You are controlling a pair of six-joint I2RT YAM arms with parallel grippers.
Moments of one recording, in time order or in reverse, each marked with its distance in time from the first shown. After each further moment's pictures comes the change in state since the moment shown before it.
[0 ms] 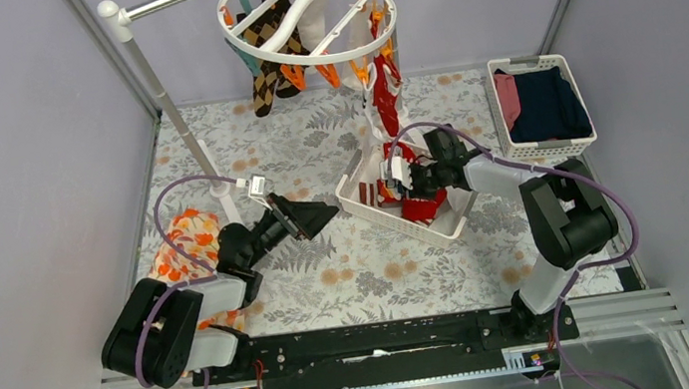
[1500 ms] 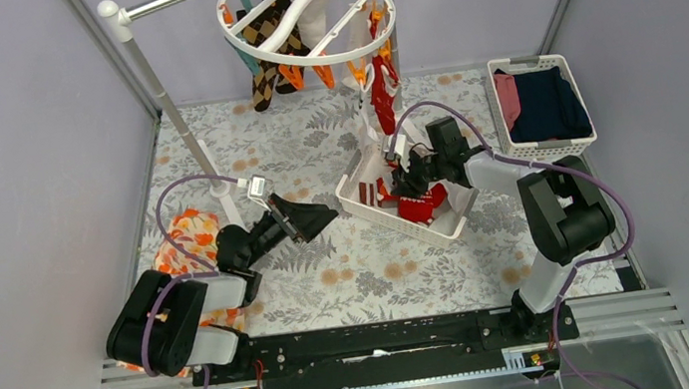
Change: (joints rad) left arm 0.027 0.051 -0.011 0.100 0.084 -0.043; right arm -0.022 0.027 0.014 0.153 -0.124 0.389
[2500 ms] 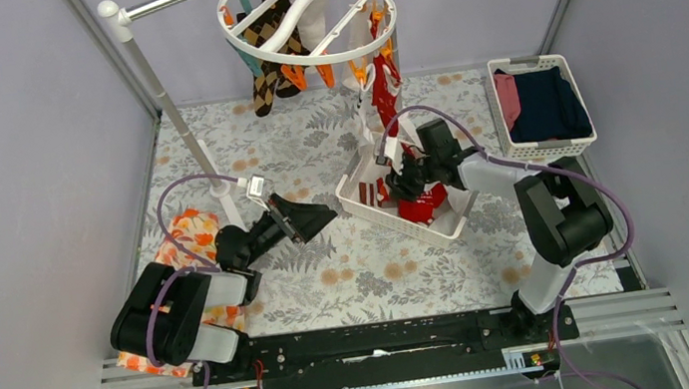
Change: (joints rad) left arm 0.019 0.050 0.000 0.079 0.044 -0.041; right arm 0.046 -0.001 0.015 -0.025 0.102 0.029
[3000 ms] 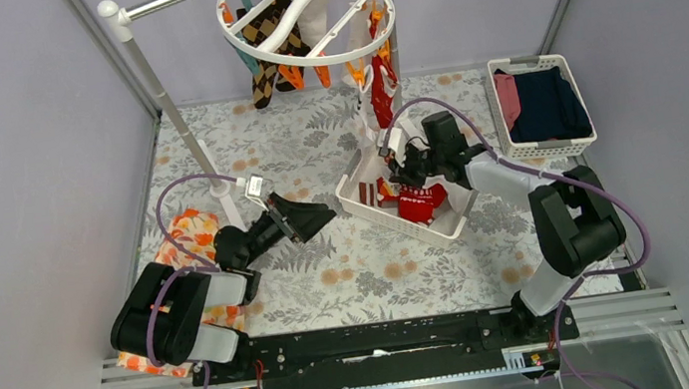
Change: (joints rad) left arm 0.008 0.001 0.000 0.021 0.007 -0.008; right arm 0.007 -0.066 0.004 0.026 0.058 0.012
